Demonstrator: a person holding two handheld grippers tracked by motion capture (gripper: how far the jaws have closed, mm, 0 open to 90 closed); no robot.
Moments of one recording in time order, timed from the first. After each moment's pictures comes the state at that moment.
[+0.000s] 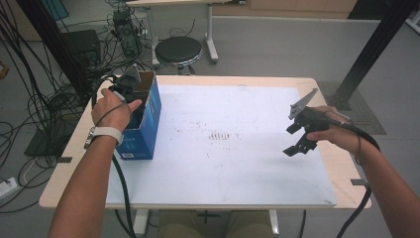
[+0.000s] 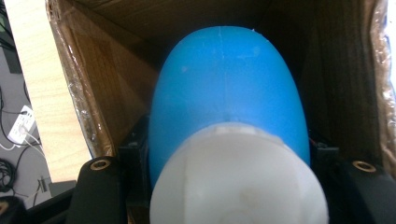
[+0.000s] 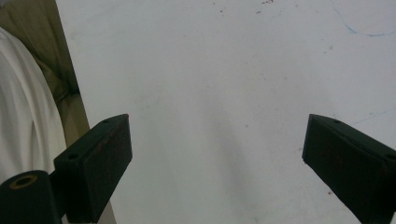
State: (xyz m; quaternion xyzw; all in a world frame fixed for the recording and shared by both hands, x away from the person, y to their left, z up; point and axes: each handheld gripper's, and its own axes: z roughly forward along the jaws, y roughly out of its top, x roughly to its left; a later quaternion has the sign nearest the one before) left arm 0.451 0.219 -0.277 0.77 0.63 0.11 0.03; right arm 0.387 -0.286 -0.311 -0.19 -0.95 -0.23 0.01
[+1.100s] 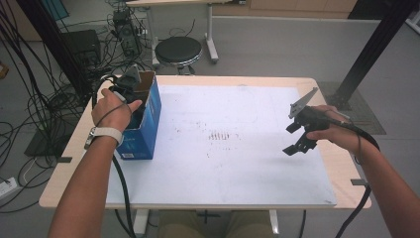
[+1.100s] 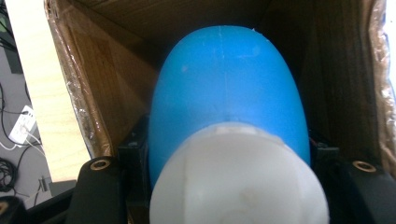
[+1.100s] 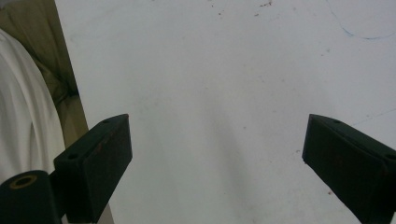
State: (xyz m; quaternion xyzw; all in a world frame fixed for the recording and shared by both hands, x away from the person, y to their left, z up) left arm 0.450 0.218 -0.278 0.77 0.62 0.11 0.03; right arm 0.388 -0.286 -0.310 -0.19 -0.95 -0.23 0.01
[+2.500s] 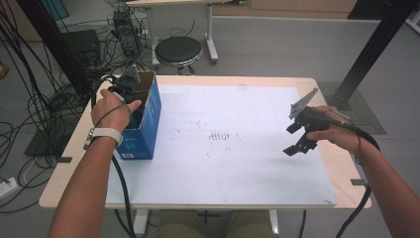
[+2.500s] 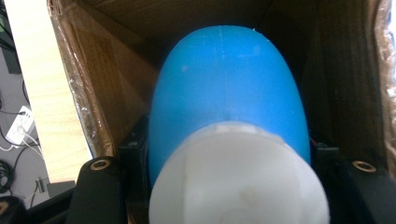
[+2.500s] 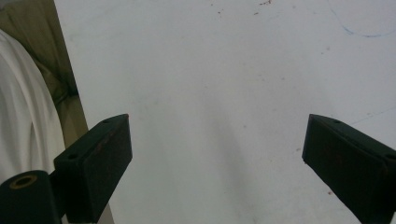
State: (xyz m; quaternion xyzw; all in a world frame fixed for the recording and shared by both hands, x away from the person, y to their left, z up) left arm 0.449 0.220 -0.278 0.77 0.63 0.11 0.03; right arm 0.388 -0.288 -0.310 -0.19 -0.95 -0.24 0.01
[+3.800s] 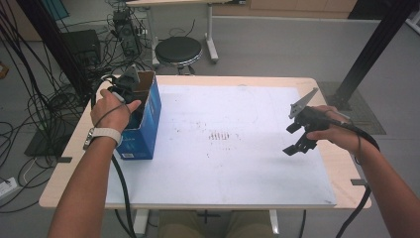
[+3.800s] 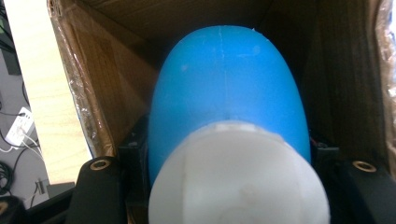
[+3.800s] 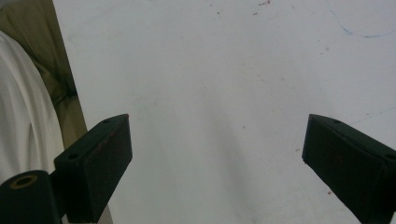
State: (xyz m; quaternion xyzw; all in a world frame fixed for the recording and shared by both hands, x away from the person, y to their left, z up) left arm 0.449 0.221 -0.278 0.77 0.63 0.11 0.03; right arm 0.389 -0.287 -0.311 -0.19 -0.95 -0.23 0.01
